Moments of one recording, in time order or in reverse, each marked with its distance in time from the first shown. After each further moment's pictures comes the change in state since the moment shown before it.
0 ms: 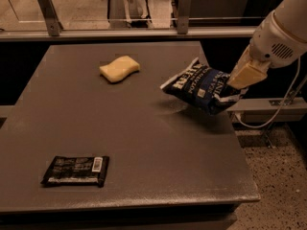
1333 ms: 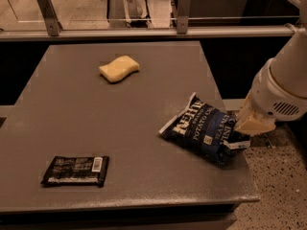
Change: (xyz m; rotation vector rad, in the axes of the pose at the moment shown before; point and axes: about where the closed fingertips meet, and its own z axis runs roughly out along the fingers) arm 0.045 0.089 0.018 0.025 0.167 -0.059
